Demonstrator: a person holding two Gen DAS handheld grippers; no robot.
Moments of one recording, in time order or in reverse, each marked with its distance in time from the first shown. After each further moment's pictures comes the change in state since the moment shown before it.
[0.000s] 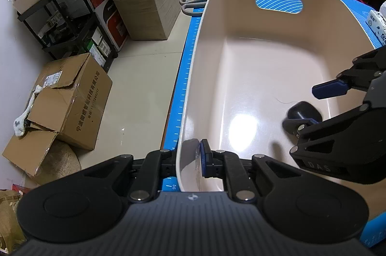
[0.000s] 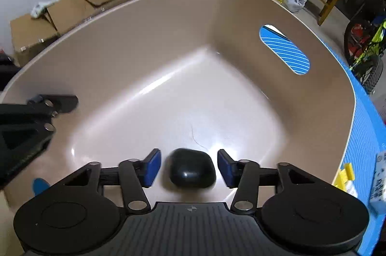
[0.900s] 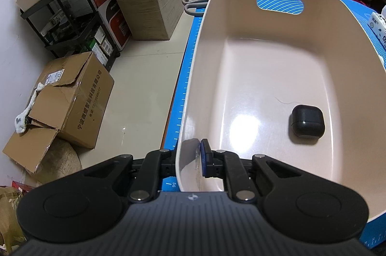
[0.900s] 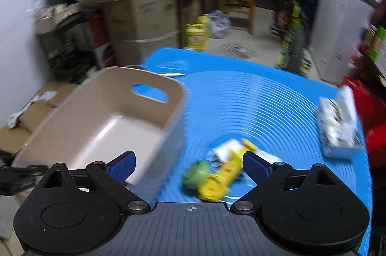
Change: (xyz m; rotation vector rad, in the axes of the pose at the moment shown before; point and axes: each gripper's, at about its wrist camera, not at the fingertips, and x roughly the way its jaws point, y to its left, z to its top) left arm -0.002 -0.001 -0.002 -0.016 -0.004 0.007; right arm -0.113 -0.155 -0.098 0.441 -0.304 -0.075
